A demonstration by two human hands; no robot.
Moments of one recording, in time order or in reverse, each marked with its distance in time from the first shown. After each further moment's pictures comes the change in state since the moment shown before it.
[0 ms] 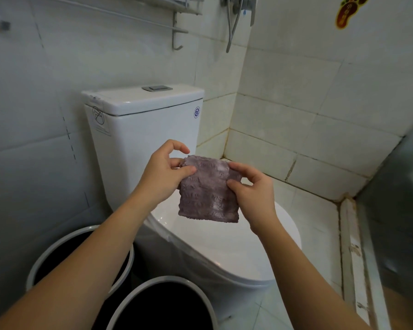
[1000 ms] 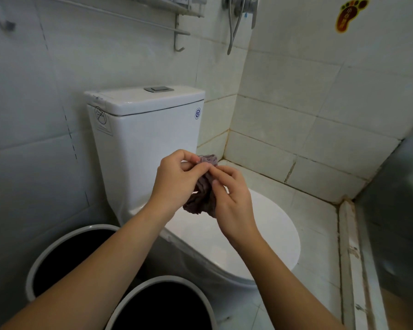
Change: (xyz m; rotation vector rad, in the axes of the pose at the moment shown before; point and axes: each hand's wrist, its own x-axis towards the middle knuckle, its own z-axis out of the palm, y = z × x) left_hand -0.017 0.012 0.029 -0.029 0.141 -0.017; right_hand -0.035 -0.013 0.030 -0.047 -0.147 -0.184
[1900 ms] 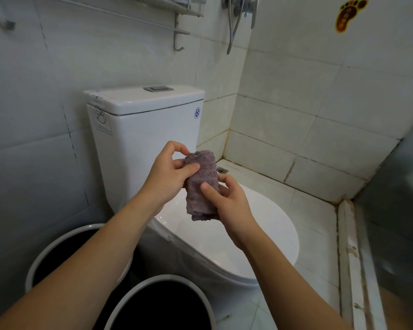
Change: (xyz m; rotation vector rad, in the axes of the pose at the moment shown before) left_hand 0.016 -0.013 -0.019 -0.115 -0.135 0.000; right_hand 0.005 0.019 -0.008 0.431 -0.207 0.315
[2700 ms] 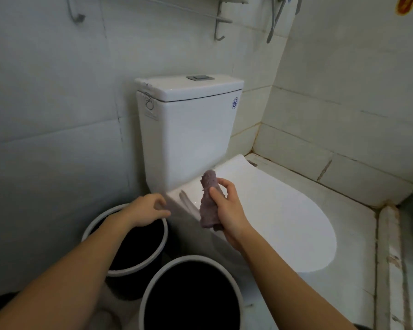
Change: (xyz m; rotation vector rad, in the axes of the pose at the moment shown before) left_hand -0.051 -0.109 -0.149 0.888 -0.185 -0.455; right_hand 0.006 0.067 0.056 -0.089 0.005 0.201
